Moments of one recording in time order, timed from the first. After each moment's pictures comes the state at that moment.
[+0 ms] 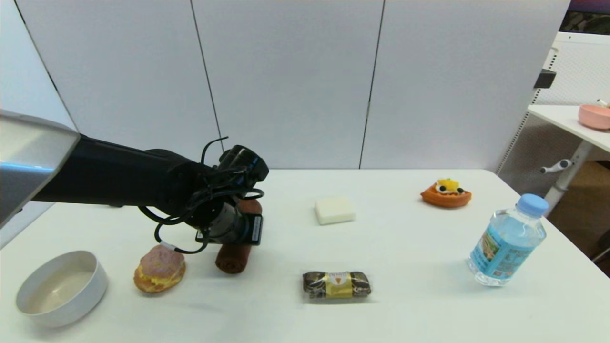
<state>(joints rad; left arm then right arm) -0.58 1.96 -1.31 0.42 0.23 -0.41 0.00 0.00 0.00 0.00 -0.05 0.13</state>
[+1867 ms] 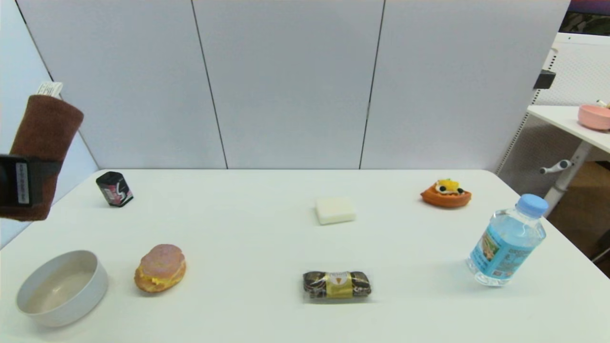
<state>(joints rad) -0.09 1.12 -0.92 0.15 0.26 0.11 0.00 0.00 0.00 0.00 -0.05 0.13</state>
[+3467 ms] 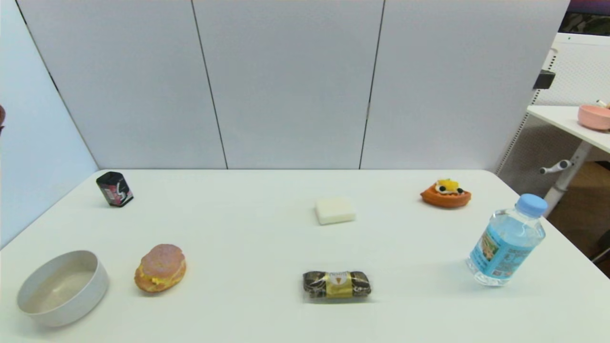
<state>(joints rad) 0.10 1.24 -1.60 1.01 0.12 -0.27 0.00 0.00 0.00 0.00 -0.05 0.13</state>
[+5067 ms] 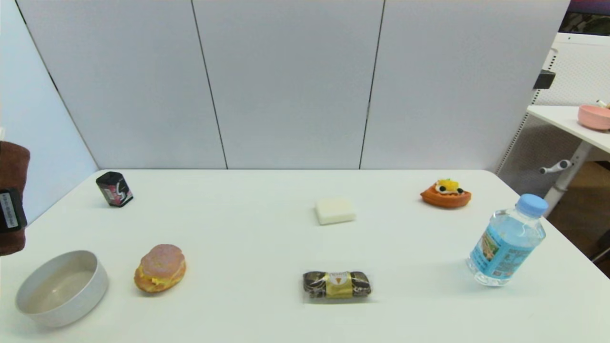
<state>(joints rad) 0.17 1.17 -0.72 -0.06 0.31 -0.01 0.00 0.00 0.00 0.00 -0.05 0.13</state>
